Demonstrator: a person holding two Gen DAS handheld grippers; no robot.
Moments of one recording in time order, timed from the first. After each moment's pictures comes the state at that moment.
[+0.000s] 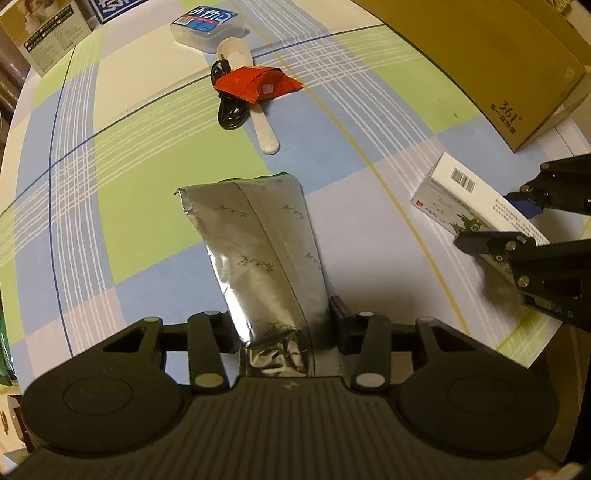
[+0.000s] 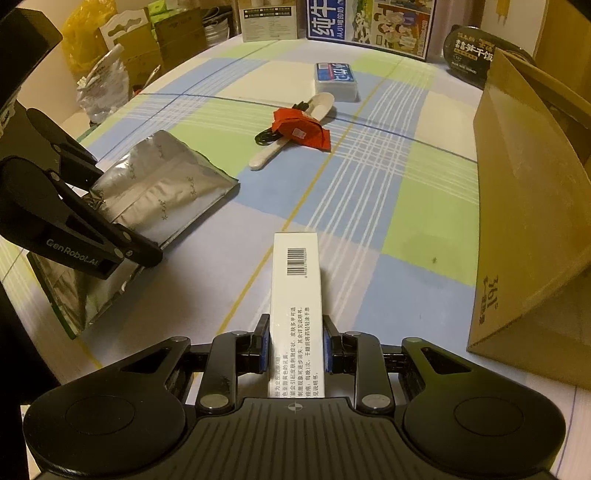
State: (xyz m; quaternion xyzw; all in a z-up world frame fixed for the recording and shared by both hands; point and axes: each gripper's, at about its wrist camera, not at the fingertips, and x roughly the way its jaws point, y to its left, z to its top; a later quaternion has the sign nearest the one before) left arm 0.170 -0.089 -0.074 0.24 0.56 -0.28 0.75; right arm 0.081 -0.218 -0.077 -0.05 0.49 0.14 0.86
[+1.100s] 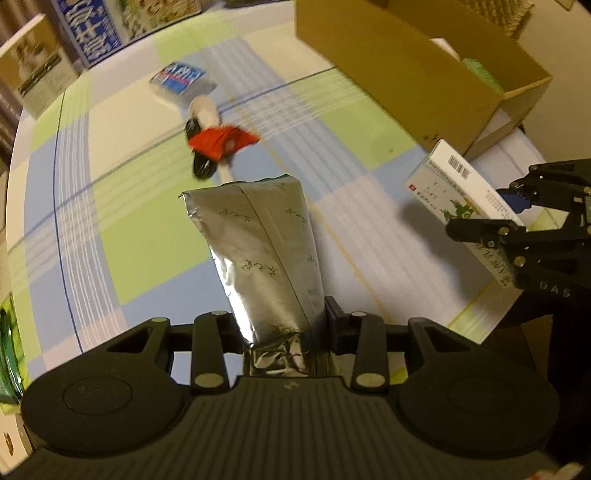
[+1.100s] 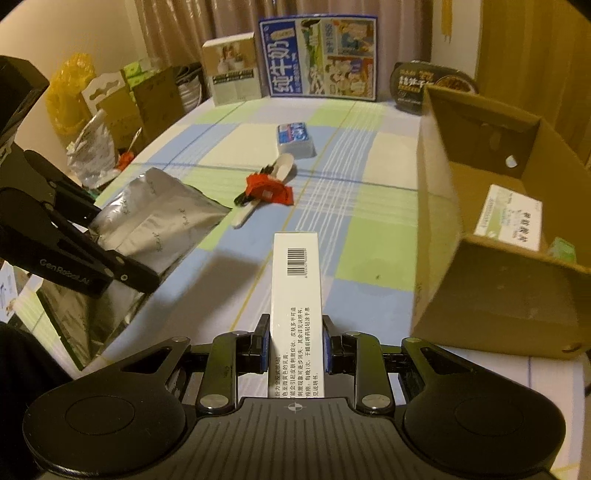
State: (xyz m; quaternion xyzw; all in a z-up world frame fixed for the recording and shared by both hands) left arm 0.145 -0.103 -0.008 0.23 0.53 -0.32 0.75; right arm 0.040 -0.249 -0.015 0.01 0.43 0.10 0.90
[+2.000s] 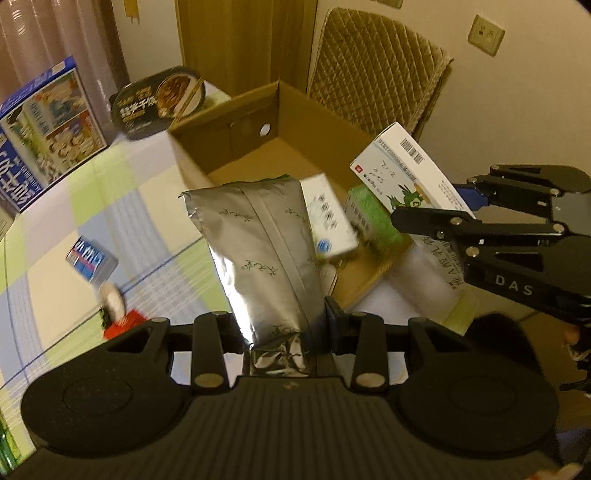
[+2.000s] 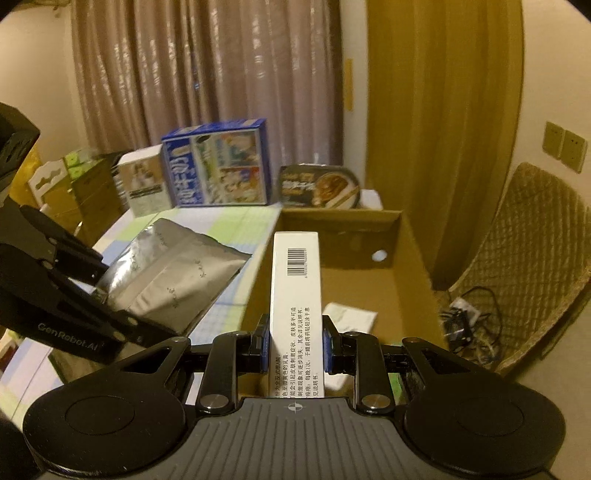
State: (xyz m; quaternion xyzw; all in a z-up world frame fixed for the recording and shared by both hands) left arm 0.148 -0.271 0.108 0.21 0.45 -0.42 0.76; right arm 0.053 -0.382 0.113 0.03 0.33 0.01 0.94
